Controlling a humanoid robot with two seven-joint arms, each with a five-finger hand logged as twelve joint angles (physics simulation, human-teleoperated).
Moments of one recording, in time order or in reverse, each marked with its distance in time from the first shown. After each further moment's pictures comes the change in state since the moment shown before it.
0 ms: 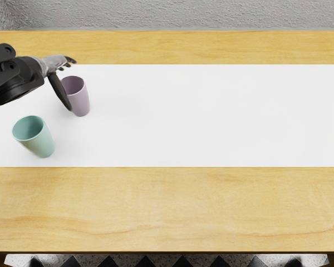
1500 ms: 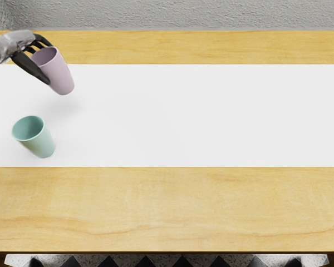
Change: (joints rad) left arm -0.109 0.345 -0.068 -0.376 -0.007 0.017 0.011; right arm 0.000 0.000 0.000 0.000 0.000 0.000 0.000
